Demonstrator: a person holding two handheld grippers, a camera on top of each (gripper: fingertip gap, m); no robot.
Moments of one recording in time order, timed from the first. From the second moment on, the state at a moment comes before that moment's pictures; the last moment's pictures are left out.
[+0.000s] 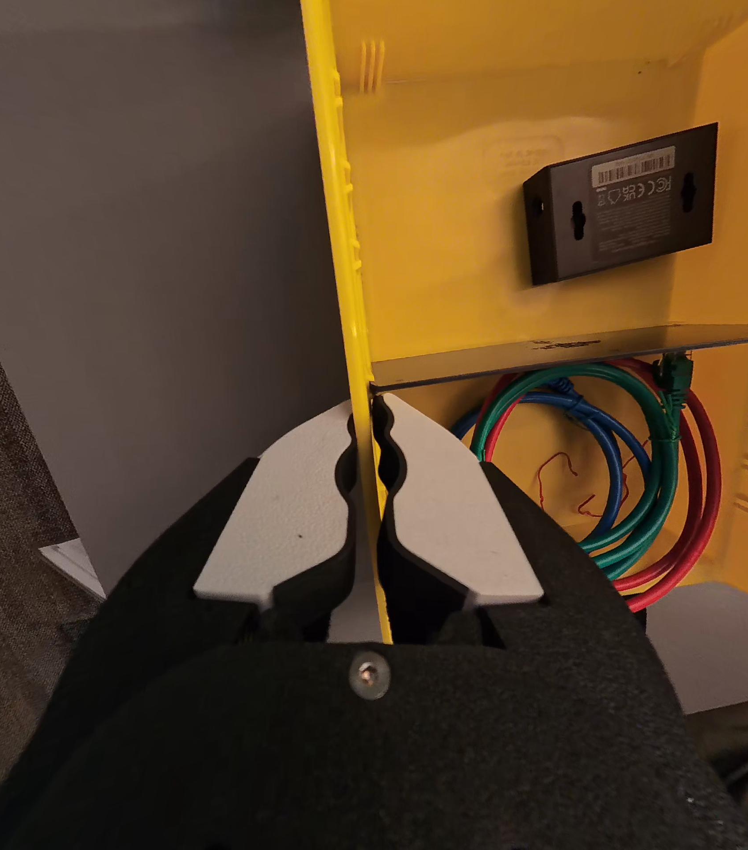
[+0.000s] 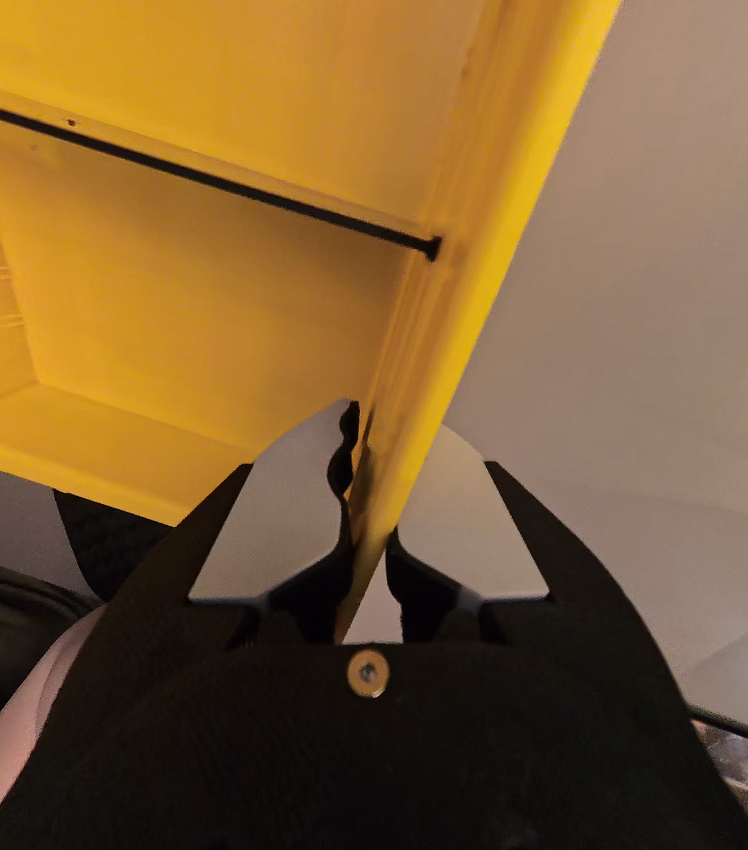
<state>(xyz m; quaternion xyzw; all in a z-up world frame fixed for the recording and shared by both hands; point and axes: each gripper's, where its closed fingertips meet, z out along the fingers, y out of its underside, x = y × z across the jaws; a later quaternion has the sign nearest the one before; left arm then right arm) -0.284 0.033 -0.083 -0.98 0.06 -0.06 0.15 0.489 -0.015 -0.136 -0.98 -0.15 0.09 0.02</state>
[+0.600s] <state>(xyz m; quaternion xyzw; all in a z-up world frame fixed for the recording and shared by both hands) -0.293 0.045 -0.069 -0.95 0.02 -0.13 0.27 0.479 -0.016 -0.129 -0.97 -0.07 0.21 0.06</state>
